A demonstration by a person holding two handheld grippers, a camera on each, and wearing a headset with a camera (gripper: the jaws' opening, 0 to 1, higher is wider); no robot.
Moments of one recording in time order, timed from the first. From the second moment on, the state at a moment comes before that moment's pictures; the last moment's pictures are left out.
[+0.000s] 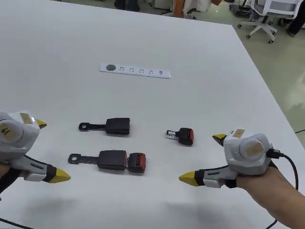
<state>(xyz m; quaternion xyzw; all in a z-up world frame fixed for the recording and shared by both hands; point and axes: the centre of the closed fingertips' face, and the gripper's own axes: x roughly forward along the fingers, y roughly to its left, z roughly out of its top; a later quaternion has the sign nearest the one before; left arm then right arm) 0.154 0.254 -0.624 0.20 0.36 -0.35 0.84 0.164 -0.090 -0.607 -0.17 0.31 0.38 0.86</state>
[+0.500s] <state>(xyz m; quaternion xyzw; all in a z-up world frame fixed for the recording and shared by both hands) 0.130 0.267 -0.618 0.16 0.35 -0.31 0.87 0.146 -0.081 -0.599 -0.14 0.30 0.36 0.87</state>
